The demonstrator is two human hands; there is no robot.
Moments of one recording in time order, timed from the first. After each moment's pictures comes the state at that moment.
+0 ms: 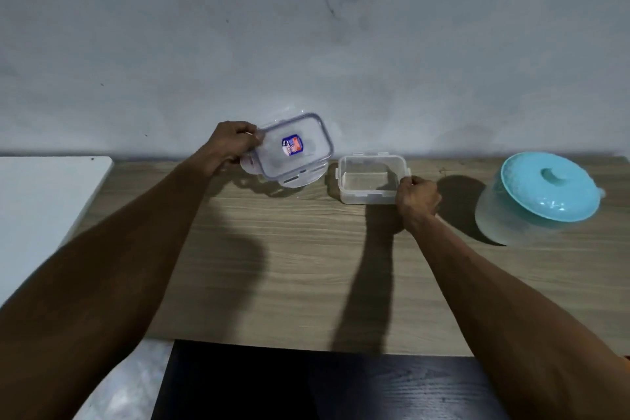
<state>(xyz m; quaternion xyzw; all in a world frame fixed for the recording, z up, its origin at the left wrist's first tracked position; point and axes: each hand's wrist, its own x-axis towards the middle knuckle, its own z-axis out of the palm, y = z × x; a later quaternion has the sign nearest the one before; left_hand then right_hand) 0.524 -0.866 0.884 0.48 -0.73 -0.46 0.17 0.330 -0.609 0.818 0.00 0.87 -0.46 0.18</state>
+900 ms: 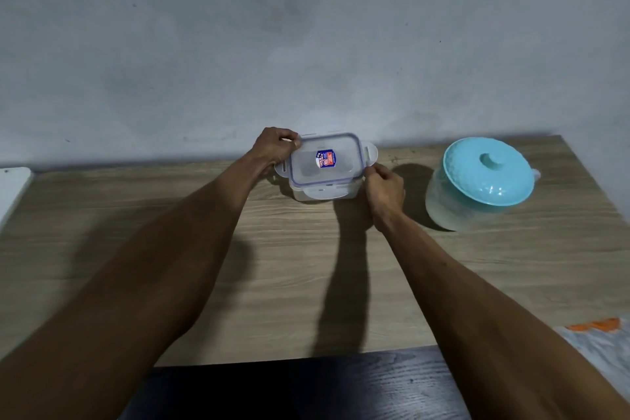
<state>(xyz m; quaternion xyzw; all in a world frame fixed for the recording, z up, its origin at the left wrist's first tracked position) 0.378 -0.792 0.823 0.42 -0.76 -0.49 0.10 0.305 -0.583 0.812 0.00 0.80 -0.56 0.22</state>
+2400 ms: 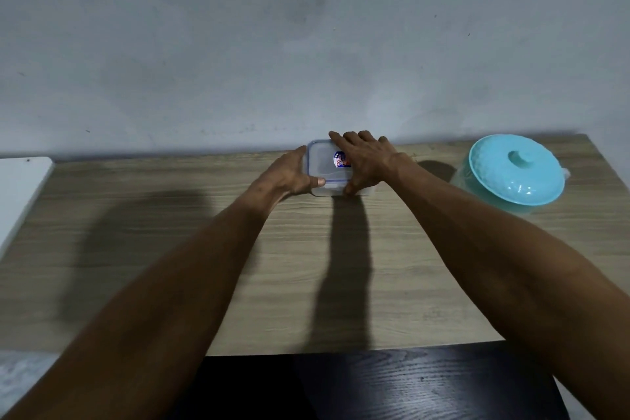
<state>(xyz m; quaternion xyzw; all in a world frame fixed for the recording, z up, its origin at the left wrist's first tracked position) 0.429 -0.756 0.823 0.37 -0.83 -0.41 -0.05 0.269 -0.649 0.827 -0.58 0.80 0.09 0.13</state>
